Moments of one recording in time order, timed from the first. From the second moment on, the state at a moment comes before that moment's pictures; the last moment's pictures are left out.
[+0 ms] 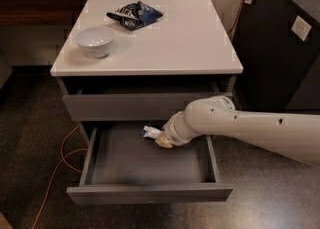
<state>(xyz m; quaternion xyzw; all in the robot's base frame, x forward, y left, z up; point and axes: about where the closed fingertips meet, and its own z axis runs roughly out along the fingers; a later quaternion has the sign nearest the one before) 0.570 -0.029 0.613 -0.49 0.82 0.11 0.27</state>
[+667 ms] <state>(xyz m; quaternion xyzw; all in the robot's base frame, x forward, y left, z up) 0.570 -0.034 0.543 -0.49 0.82 0.14 0.25</state>
